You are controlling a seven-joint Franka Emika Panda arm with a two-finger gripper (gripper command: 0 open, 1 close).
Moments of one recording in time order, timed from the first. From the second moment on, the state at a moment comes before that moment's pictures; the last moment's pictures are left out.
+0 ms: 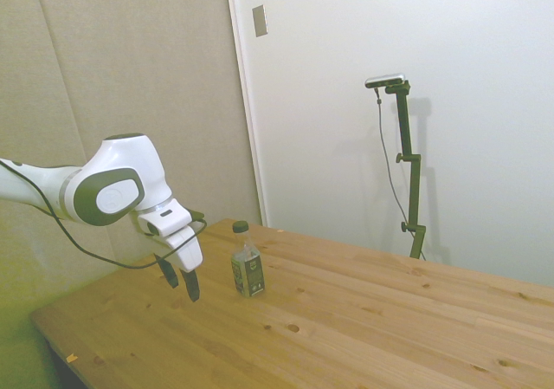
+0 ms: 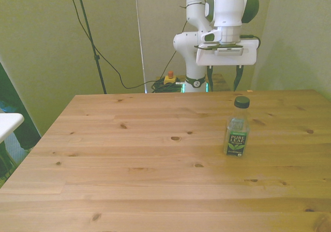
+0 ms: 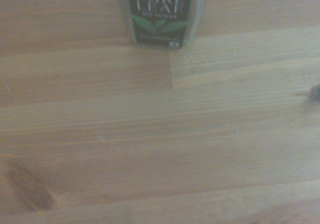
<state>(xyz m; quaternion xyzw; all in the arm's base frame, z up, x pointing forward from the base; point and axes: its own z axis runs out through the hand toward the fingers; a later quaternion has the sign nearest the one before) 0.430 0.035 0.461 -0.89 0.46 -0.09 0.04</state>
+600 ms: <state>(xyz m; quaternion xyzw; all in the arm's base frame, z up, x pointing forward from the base) 0.504 0.062 0.470 -0.87 0.49 -0.10 0.02</state>
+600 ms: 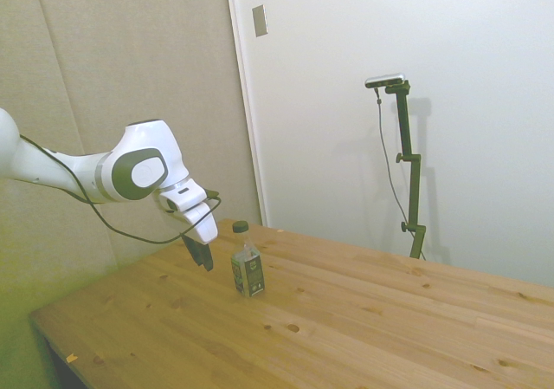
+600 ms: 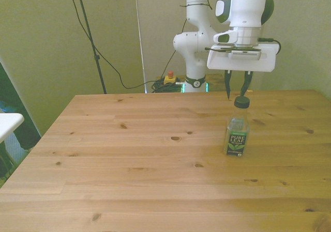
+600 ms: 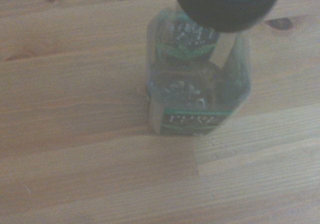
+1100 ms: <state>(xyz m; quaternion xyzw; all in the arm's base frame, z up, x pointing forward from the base) 0.541 0.067 0.479 -0.85 0.51 -0.12 0.02</state>
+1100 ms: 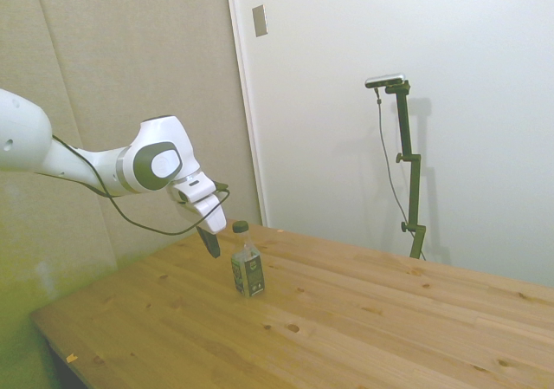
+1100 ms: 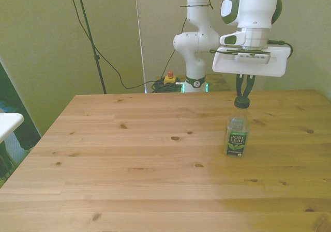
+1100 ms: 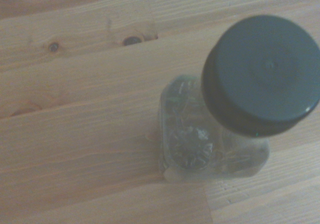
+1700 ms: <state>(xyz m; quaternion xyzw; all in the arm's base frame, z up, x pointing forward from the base) 0.610 0.047 0.495 -0.82 0.55 -0.13 0.02</state>
